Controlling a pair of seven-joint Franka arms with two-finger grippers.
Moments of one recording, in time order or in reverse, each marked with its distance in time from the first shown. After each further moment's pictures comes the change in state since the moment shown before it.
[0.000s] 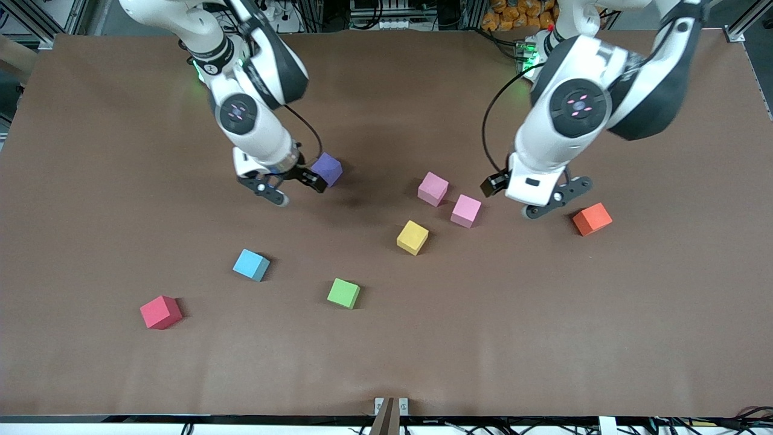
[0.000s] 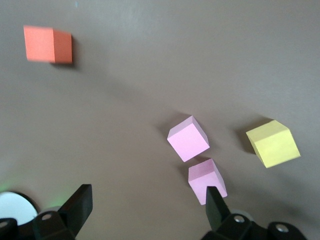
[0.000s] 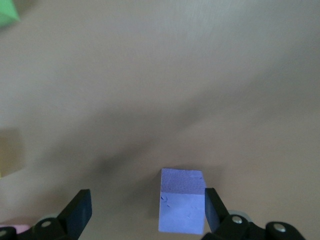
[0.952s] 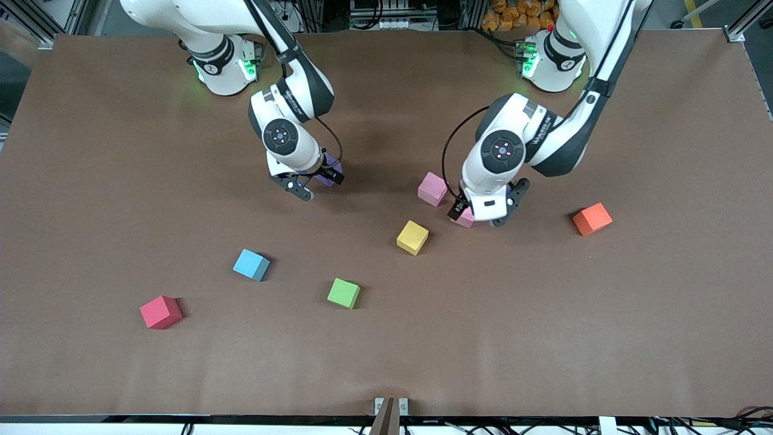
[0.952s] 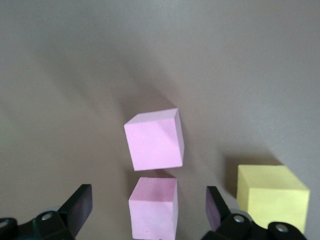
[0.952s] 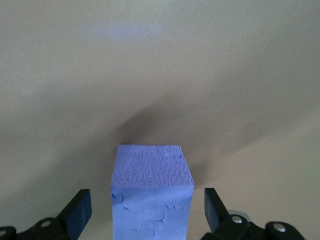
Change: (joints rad) left arm -0.055 0.137 0.005 -0.155 -0.042 0.332 -0.441; right arm 0.065 0.093 0.024 -0.070 0.069 0.017 0.000
